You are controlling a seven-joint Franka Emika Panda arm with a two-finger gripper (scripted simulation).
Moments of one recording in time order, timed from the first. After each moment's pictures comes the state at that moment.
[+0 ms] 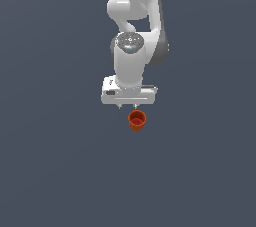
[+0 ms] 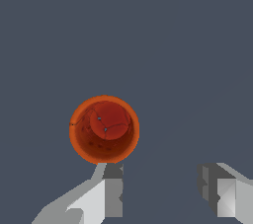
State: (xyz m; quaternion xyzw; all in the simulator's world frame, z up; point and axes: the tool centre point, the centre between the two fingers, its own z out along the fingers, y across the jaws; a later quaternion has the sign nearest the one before) arm -0.012 -0.001 0.161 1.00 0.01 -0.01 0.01
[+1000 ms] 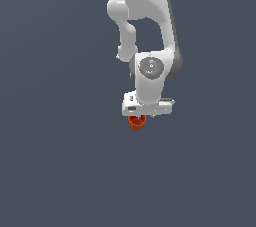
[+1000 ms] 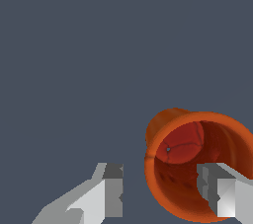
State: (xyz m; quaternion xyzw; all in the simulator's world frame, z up) arm -0.001 0.080 0.102 1.00 0.01 -0.03 -0.03
